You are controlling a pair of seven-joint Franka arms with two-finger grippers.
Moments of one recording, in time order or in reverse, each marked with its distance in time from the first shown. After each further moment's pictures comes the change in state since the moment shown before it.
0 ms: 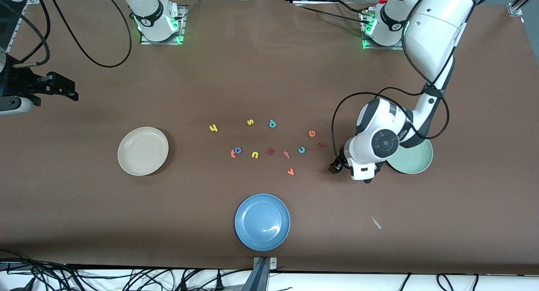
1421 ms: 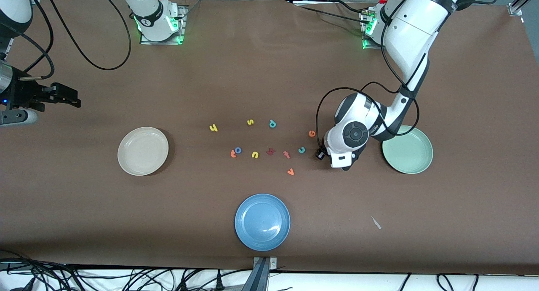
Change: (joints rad) left arm -0.079 0.025 0.001 -0.070 0.000 0.055 -0.087; right arm -0.004 0.047 -0.008 0.000 -0.003 0.002 0.003
